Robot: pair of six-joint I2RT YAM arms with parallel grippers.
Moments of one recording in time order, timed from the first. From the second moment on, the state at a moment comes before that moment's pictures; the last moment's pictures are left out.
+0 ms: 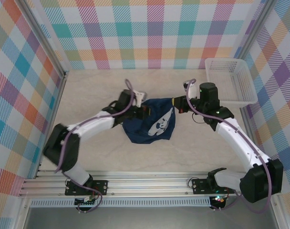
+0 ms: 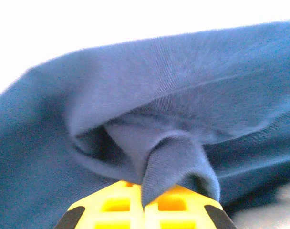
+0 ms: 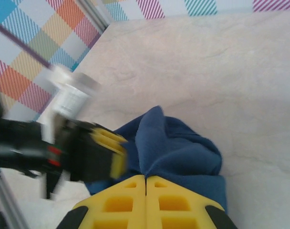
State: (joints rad) left arm -0.57 1.56 1.06 -0.11 0.31 -0.37; right arm 0.33 1.19 1.01 -0.33 -0.47 0.24
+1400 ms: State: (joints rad) left arm -0.40 1.07 0.95 0.10 0.51 -0.71; right arm 0.85 1.36 0.94 -0.07 -0.31 -0.19
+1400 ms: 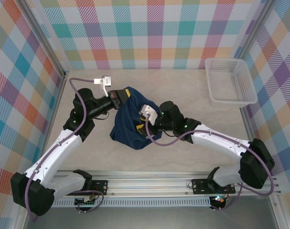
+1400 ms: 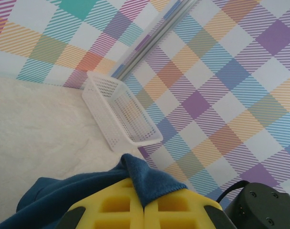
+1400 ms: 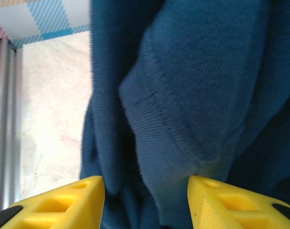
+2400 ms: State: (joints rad) left arm -0.40 1.22 0.97 -0.25 0.10 -0.55; right arm 0.57 1.30 1.24 -0.18 -0.58 0.44
